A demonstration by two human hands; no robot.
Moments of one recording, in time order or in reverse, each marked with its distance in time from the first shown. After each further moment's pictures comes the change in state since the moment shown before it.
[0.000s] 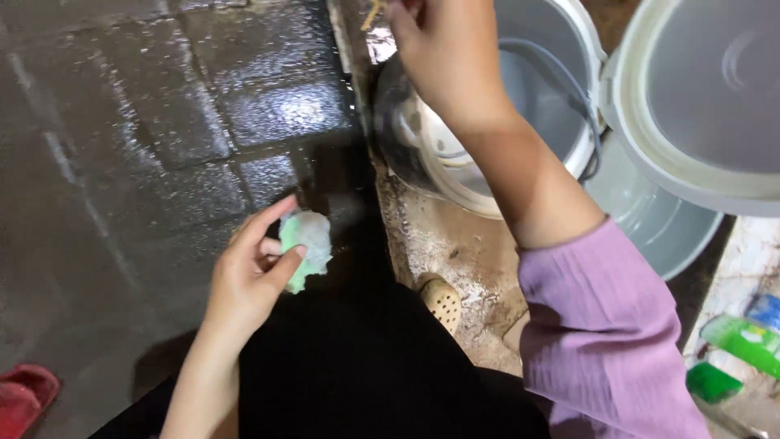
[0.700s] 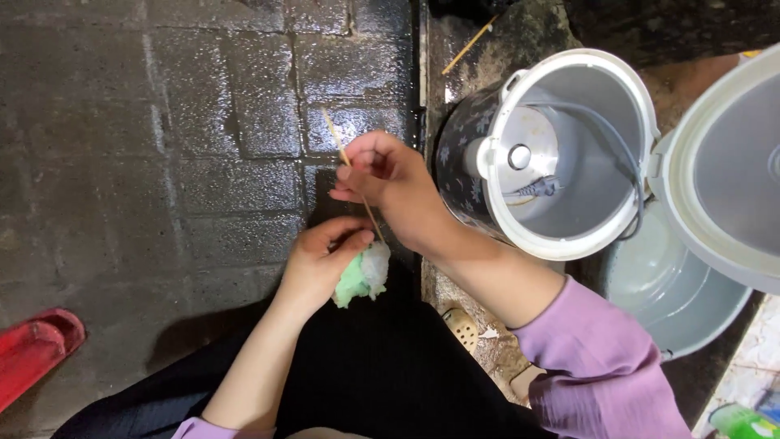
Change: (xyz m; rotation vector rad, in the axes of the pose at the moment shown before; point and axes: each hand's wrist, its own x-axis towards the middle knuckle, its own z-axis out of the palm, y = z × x) left_hand 0.015 -0.019 0.023 -0.274 0.131 0.004; right_hand -0.068 -0.154 0.053 1.274 -0.332 0.805
